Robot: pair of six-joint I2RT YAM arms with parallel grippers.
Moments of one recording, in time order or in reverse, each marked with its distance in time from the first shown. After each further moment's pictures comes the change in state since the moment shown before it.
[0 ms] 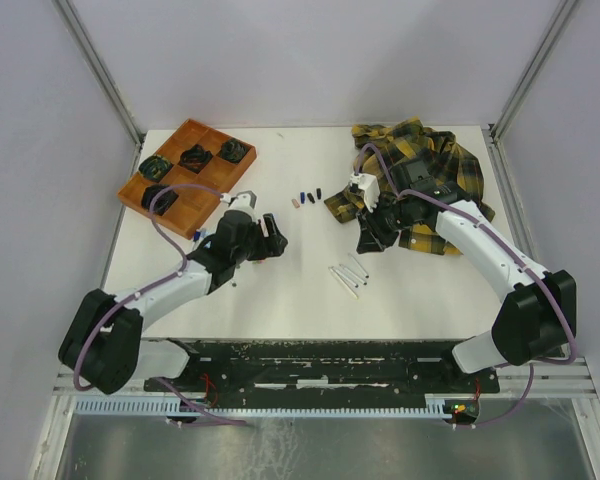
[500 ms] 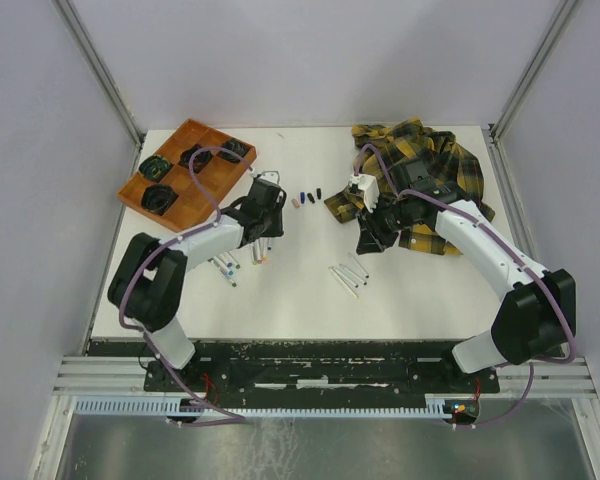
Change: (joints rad) left arm 0.000 0.388 0.406 -0.267 -0.138 0.163; right arm -0.001 0.005 0.000 -0.006 -0.019 -0.006
